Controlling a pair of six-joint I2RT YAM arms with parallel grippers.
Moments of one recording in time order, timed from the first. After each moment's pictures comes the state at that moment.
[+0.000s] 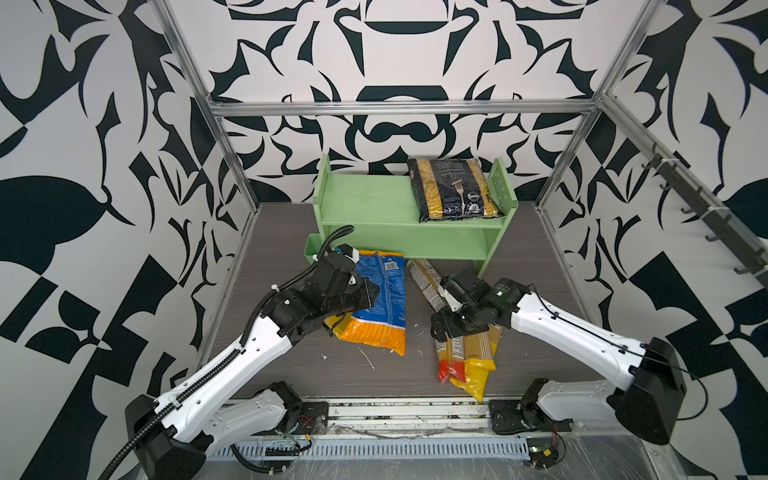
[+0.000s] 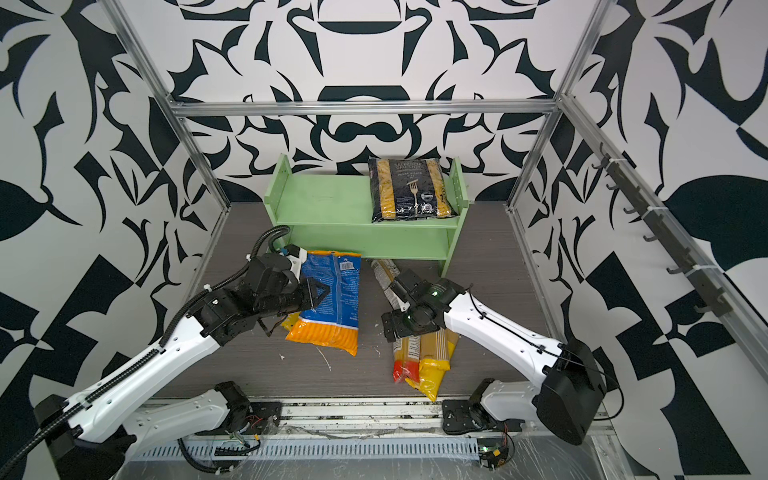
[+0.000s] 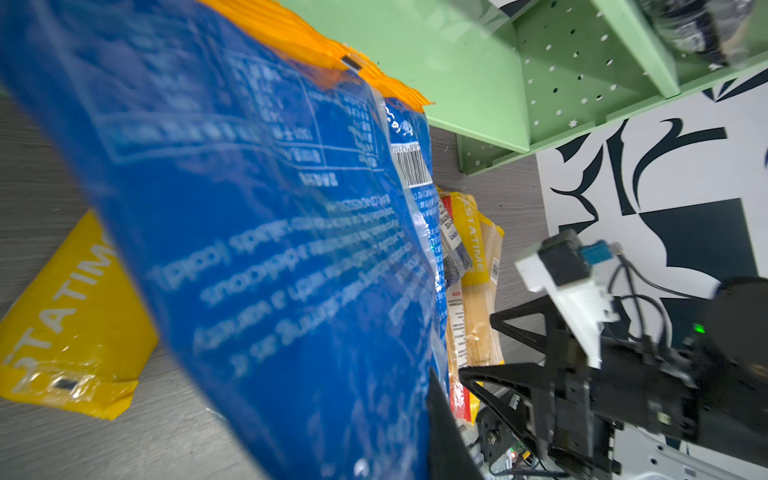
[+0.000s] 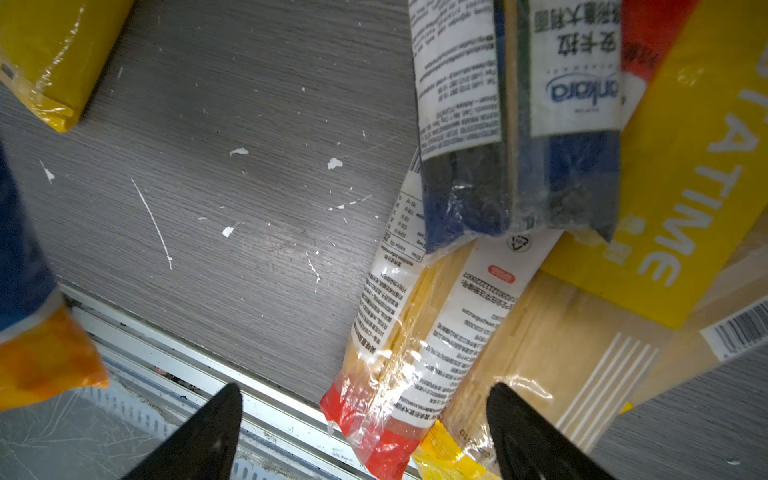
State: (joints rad) left arm -0.75 1.03 1.03 -0.67 0.08 -0.80; right arm 0.77 1.29 1.00 -0.96 -0.13 0.51
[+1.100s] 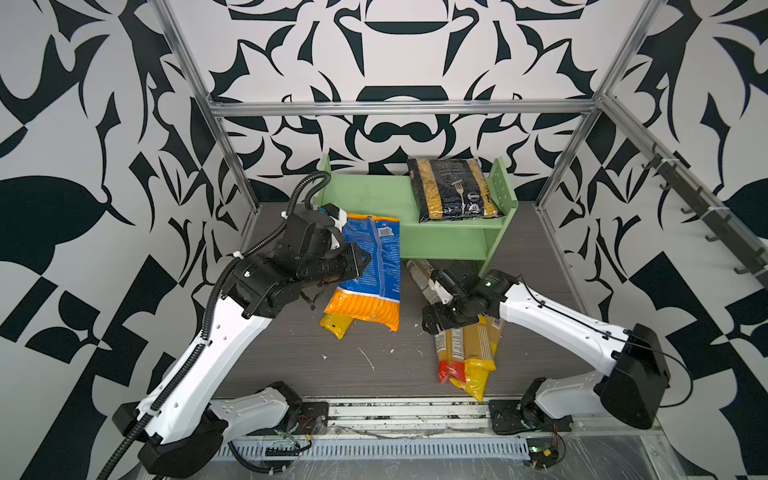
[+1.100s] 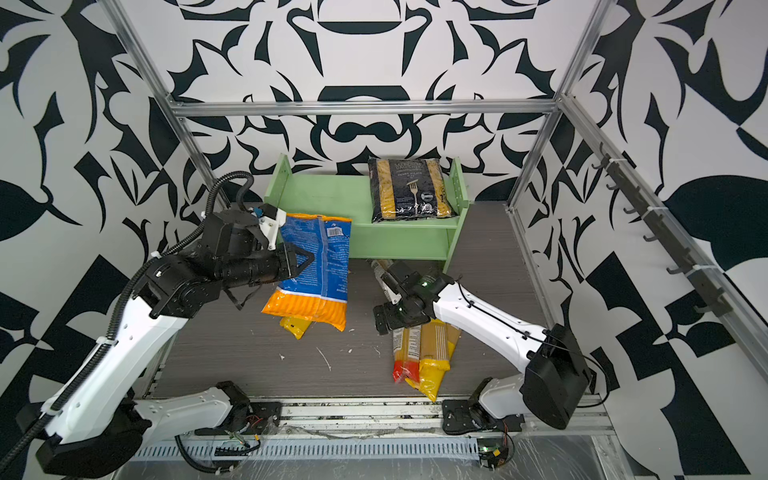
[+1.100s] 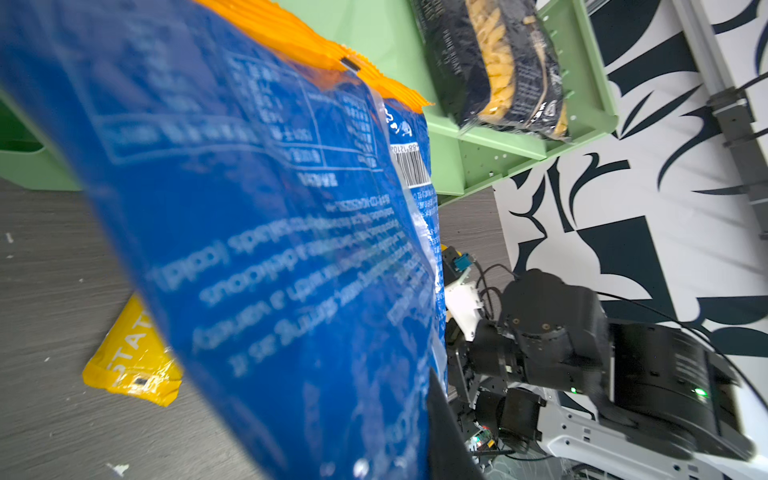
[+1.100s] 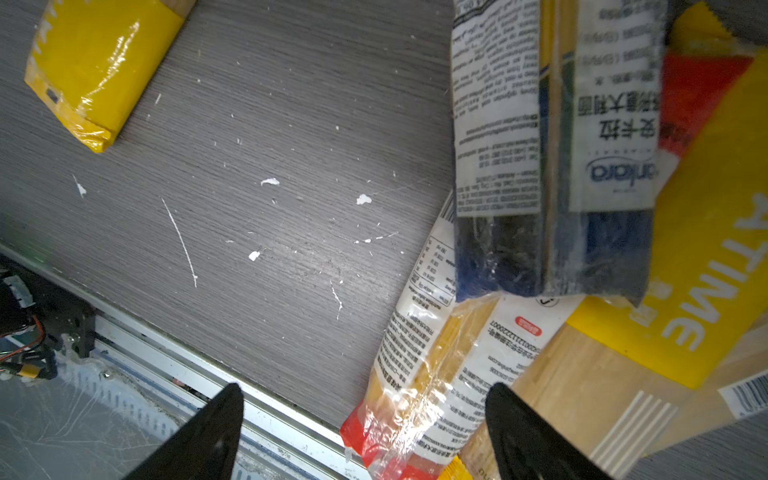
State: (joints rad) left arm -0.67 1.16 1.58 -1.03 0.12 -0.70; right arm 0.77 1.38 1.08 -0.94 -0.15 0.48
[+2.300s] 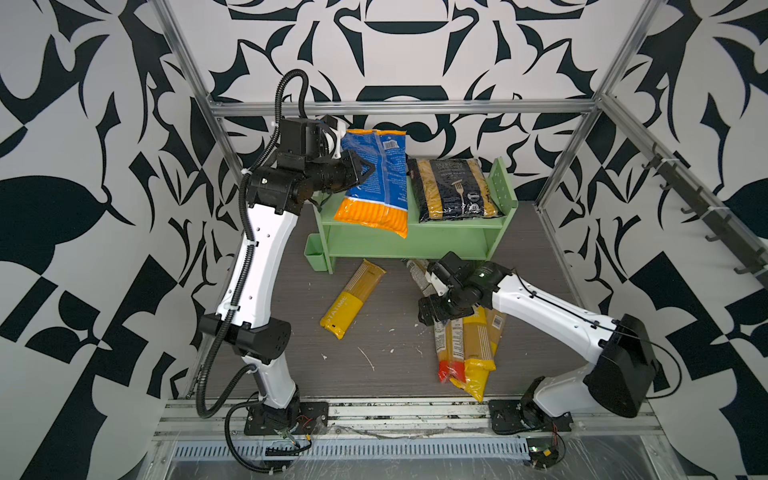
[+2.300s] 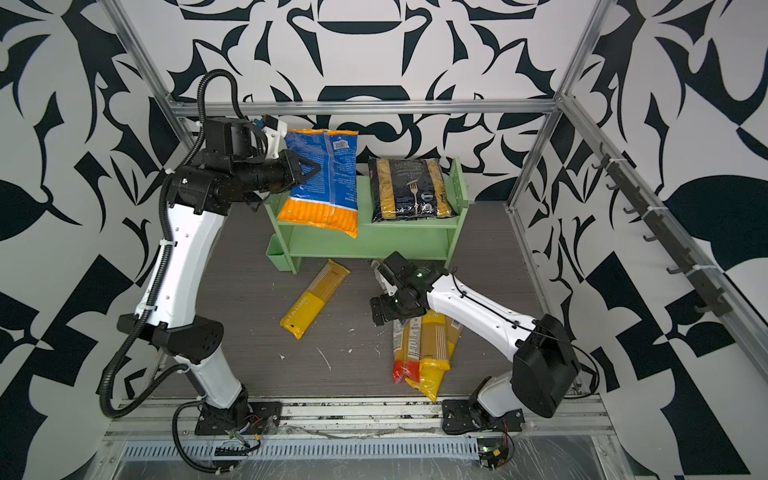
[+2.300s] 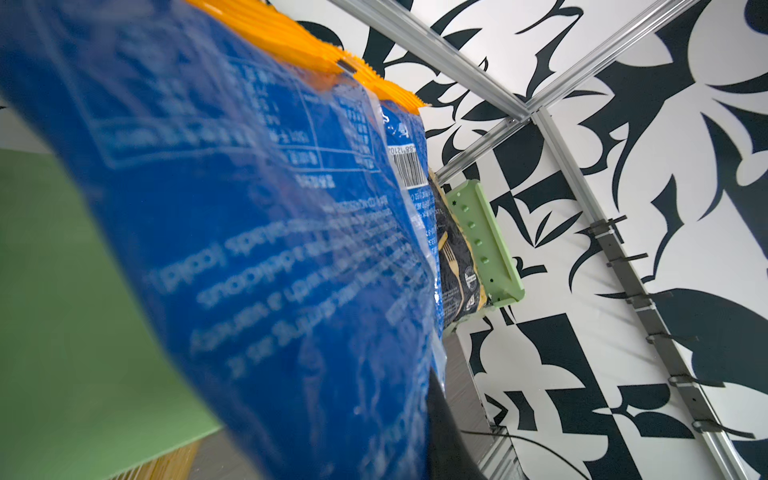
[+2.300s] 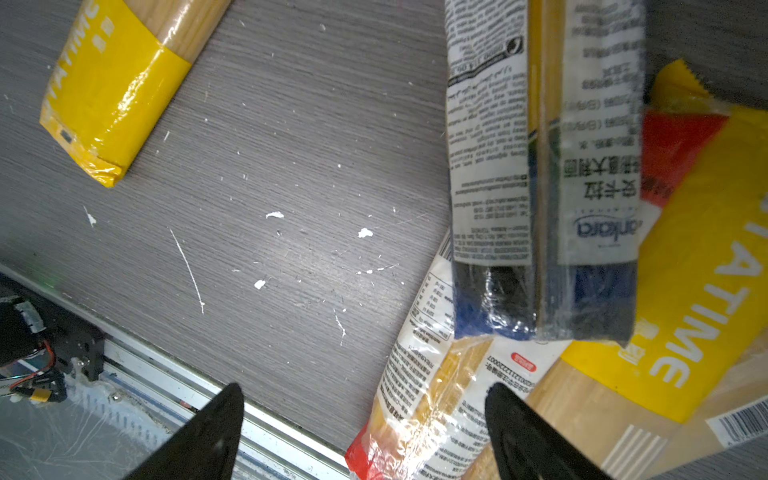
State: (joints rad) left arm -0.34 1.81 2.41 -1.01 0.48 -0.57; right arm 0.73 1.45 1.15 -0.93 -0.15 0.47
